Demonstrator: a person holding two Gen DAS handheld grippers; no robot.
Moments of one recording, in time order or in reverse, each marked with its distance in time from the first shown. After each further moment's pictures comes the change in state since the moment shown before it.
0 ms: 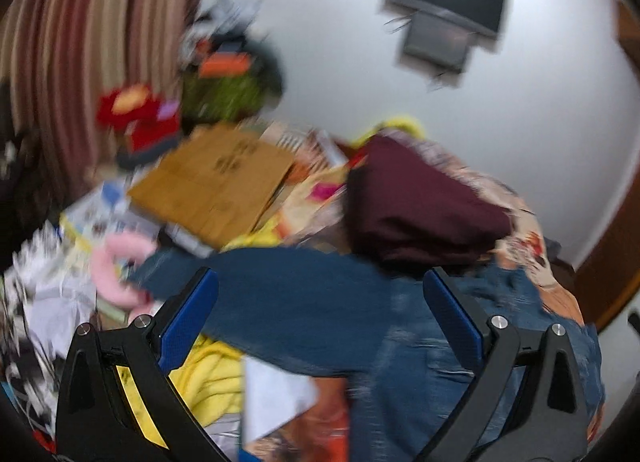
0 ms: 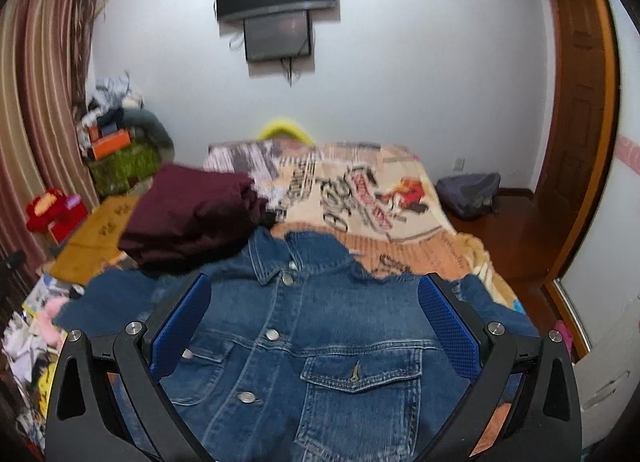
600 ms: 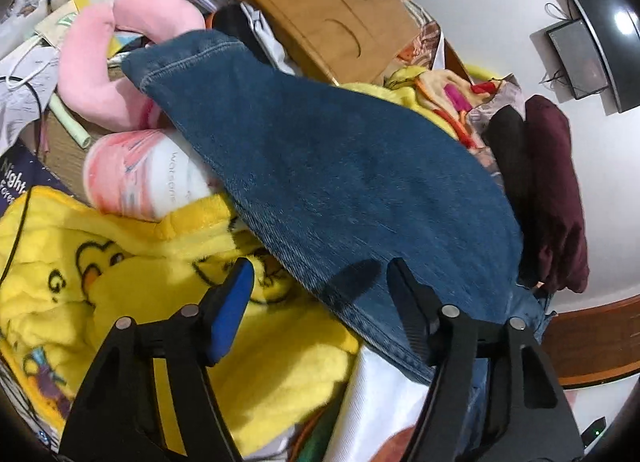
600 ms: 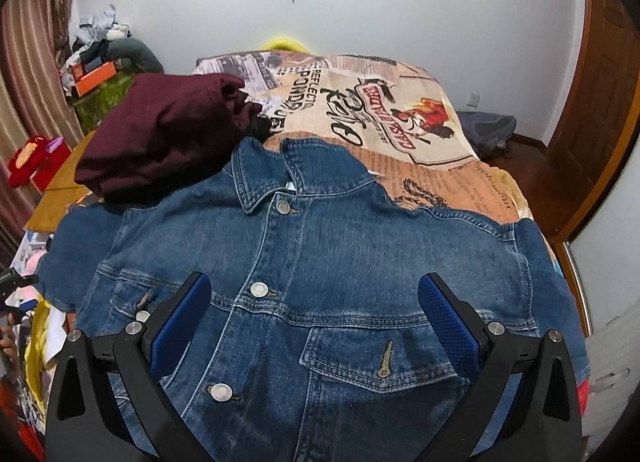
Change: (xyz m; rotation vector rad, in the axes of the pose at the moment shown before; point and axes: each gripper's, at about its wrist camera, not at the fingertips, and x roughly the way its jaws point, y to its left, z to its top) left arm 0.178 0.177 -0.084 -0.515 0.473 -0.068; right arm 0.073 0.003 -0.021 -0.025 0.252 0.002
